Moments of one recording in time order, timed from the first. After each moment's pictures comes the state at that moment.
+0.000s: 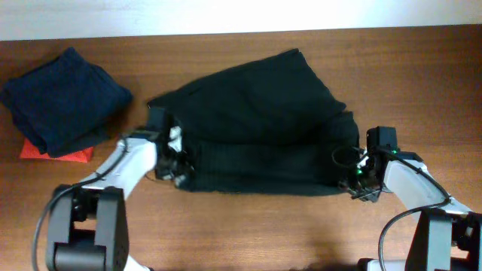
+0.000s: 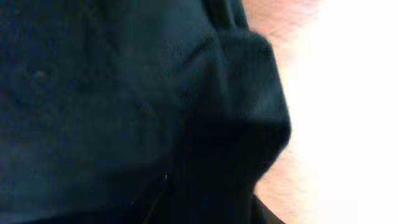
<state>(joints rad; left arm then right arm) -0.12 1.75 0.99 -0.68 0.27 -0.31 -0.15 1.54 0.73 -0.67 -0.18 0.40</state>
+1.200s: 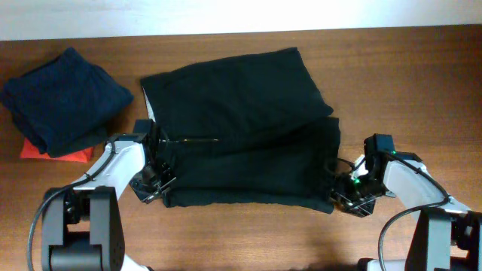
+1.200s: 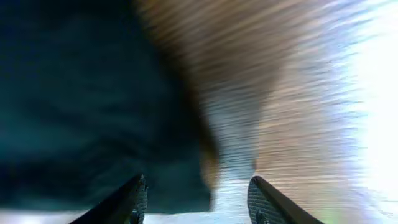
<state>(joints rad) -0.04 1.74 0.95 -0.93 0.04 -0.67 -0.15 1.54 0.72 -0.87 -0.37 0.33</state>
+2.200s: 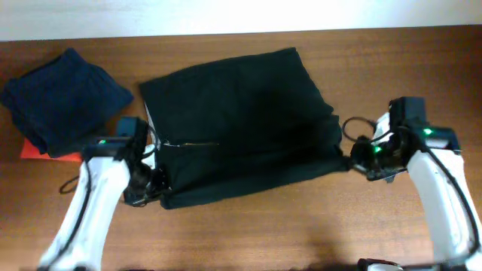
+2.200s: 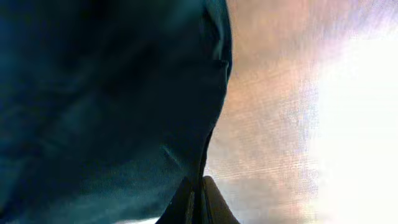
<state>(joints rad) -0.04 1.43 1.03 -1.22 0.17 -0.30 -0.15 1.36 1.12 -1.13 -0.29 0.34</state>
